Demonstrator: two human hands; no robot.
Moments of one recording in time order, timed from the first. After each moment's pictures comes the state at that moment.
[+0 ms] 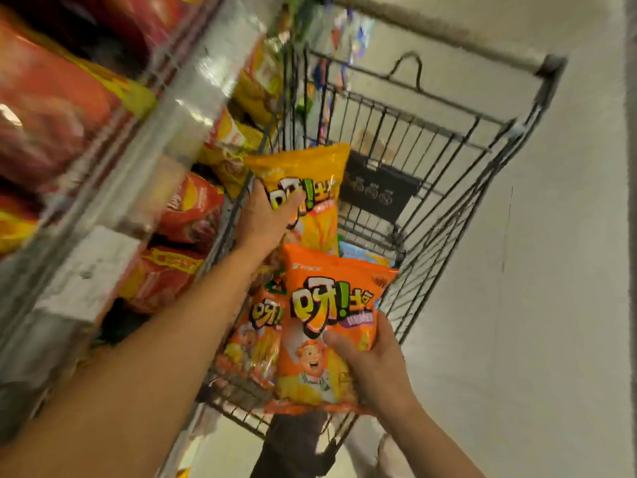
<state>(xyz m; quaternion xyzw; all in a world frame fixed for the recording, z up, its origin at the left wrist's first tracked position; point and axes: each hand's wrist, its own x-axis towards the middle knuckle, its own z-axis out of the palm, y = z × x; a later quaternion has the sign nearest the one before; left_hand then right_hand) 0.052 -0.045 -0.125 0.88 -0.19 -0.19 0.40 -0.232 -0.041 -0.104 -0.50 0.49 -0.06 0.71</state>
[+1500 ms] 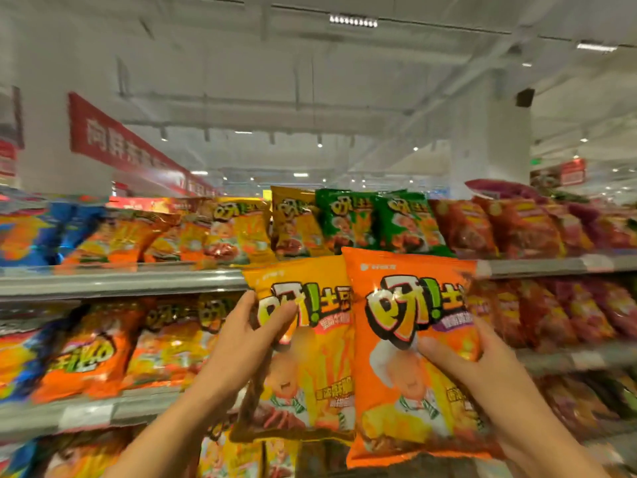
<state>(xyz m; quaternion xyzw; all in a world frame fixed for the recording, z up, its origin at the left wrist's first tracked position) -0.410 0.470 0.424 0.76 -0.05 0.37 0.53 -0.351 0.171 0.404 -0.65 -0.25 -0.11 0.70</state>
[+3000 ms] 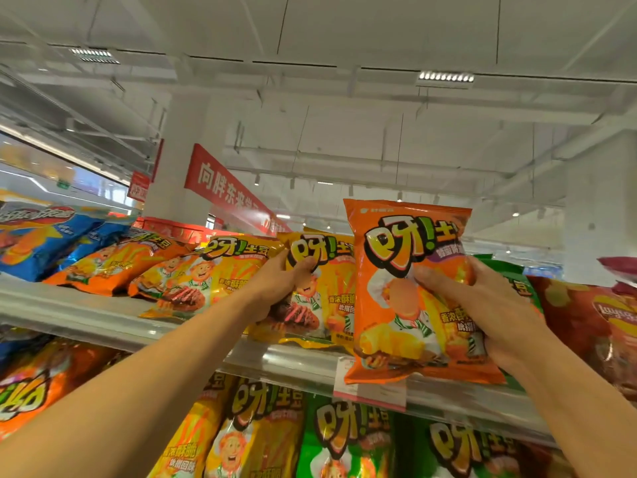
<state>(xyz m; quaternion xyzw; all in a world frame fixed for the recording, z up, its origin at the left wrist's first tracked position) -0.149 0.529 0.566 0.76 0.04 0.39 0.52 -0.070 0.242 0.579 -0.60 -0.45 -0.03 0.66</state>
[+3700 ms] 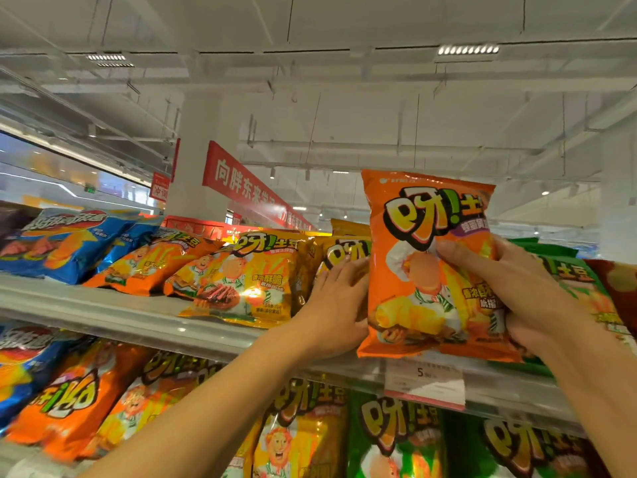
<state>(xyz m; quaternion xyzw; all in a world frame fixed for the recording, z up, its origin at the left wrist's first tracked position) -0.167 0.496 0.534 0.93 0.00 0.36 0.00 -0.080 0.279 0.586 -0.58 -0.45 -0.01 0.68</state>
